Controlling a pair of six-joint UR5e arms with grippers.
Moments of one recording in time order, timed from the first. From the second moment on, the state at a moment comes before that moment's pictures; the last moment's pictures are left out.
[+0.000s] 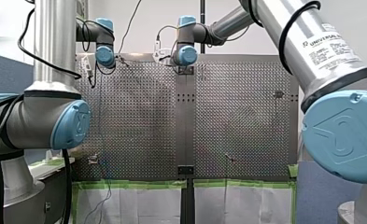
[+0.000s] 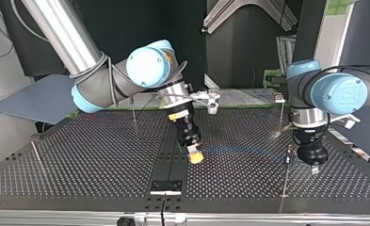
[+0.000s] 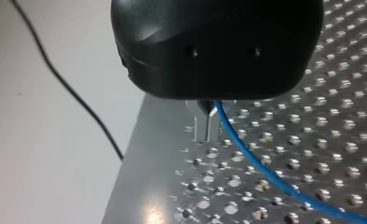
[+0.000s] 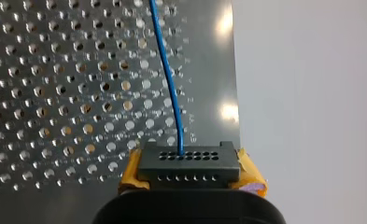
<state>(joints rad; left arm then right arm) 0.07 -1.63 -1.64 -2.88 -1.74 -1.80 2.39 -1.01 1.02 -0.17 1.63 1.59</state>
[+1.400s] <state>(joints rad) 0.09 -1.70 -1.60 -2.93 -1.72 -1.87 2.36 -0.92 0.93 -0.15 1.58 1.60</state>
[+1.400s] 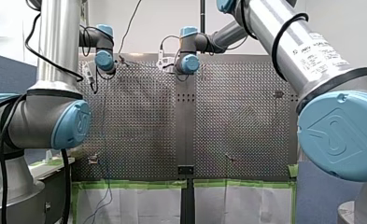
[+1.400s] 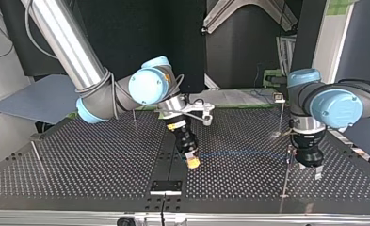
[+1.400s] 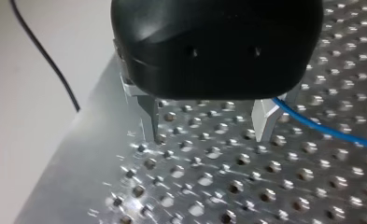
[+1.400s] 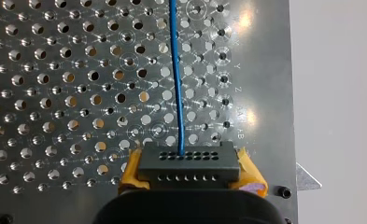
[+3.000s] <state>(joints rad) 0.07 -1.37 -1.77 -3.18 -1.56 -1.73 2.36 -0.92 0.93 -0.14 1.57 1.60</state>
